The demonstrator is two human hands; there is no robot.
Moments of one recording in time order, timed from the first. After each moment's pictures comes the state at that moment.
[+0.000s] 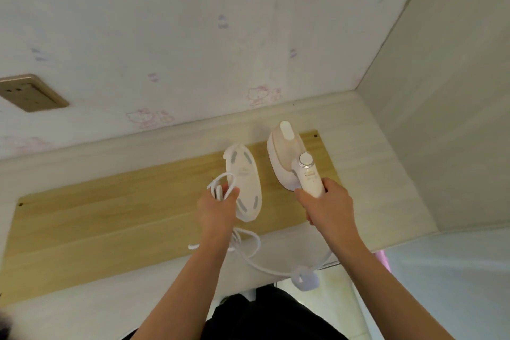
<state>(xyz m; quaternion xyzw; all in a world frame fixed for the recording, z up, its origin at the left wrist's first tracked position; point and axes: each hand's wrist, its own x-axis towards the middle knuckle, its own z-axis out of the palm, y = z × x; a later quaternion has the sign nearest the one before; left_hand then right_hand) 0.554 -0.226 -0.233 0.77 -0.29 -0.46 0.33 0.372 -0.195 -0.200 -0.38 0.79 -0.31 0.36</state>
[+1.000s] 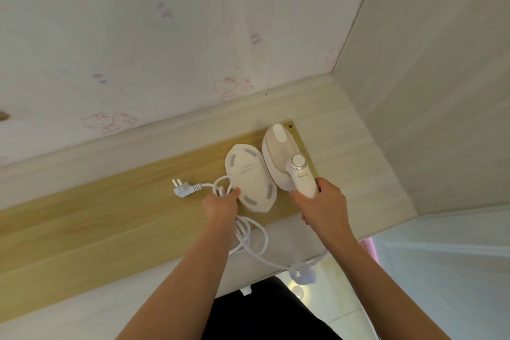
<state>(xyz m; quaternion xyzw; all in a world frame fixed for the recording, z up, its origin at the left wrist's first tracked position) 0.485 -0.254 -0.277 0.79 -0.16 -0.53 0.25 0.319 -0.191 -0.231 -0.36 0.80 -0.29 0.37</state>
